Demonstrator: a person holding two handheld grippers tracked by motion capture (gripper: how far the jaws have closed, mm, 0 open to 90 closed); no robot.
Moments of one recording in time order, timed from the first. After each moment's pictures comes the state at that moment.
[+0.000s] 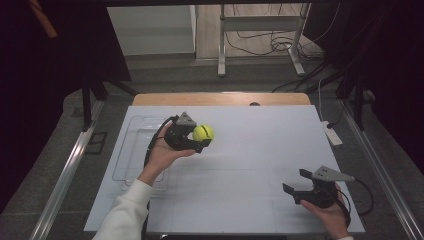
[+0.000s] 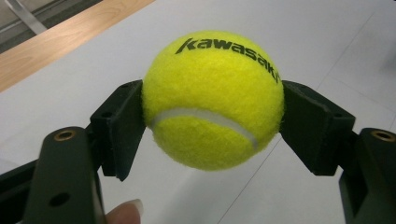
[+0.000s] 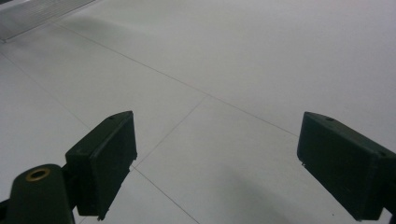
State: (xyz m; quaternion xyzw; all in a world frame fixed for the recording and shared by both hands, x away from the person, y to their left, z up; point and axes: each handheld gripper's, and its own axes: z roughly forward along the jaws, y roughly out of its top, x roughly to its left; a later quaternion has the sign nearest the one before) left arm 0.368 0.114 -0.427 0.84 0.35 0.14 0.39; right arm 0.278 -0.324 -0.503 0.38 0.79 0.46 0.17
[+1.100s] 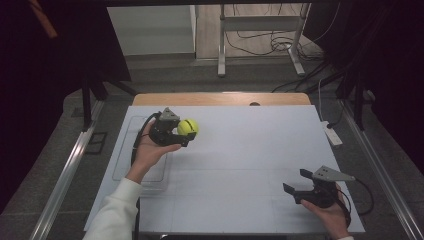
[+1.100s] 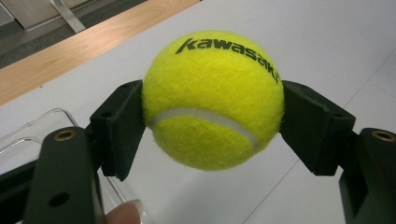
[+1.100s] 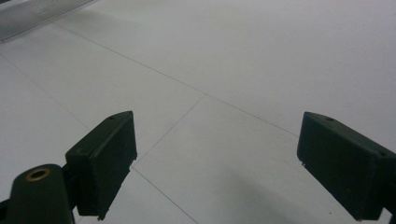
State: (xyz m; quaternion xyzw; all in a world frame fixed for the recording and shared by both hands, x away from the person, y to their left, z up) left arm 0.371 0.152 -0.424 0.81 0.39 0.17 0.39; right arm 0.279 -0.326 -0.503 0.38 0.79 0.45 0.18
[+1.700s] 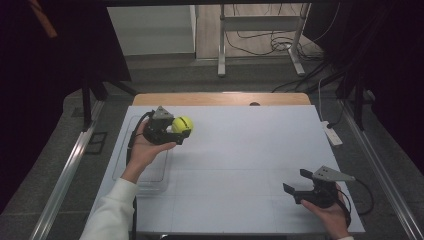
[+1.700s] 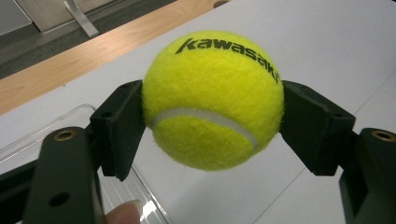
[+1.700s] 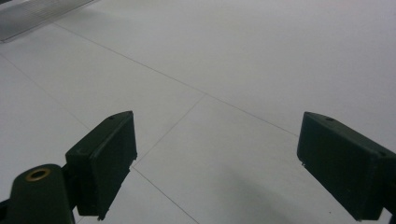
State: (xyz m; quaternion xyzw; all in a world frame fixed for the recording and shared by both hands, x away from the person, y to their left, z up) left arm 0.369 0.167 -0.420 0.80 0.41 0.19 0.40; right arm 0.278 -0.326 -0.503 0.38 0.79 0.45 0.17
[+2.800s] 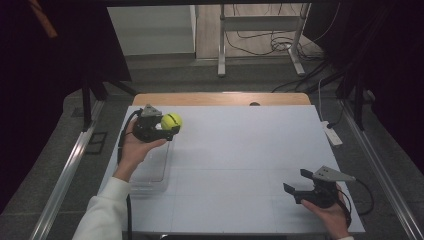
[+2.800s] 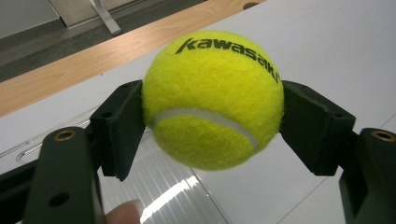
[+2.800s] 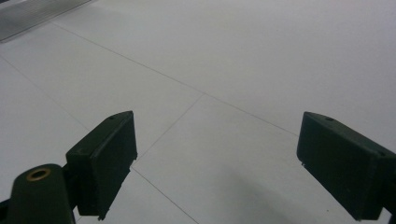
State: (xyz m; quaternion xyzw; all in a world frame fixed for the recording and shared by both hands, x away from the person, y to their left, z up) left arm 0.372 0.195 -0.421 0.78 0.44 0.21 0.39; right arm 0.278 -0.327 -0.503 0.38 0.79 0.45 0.18
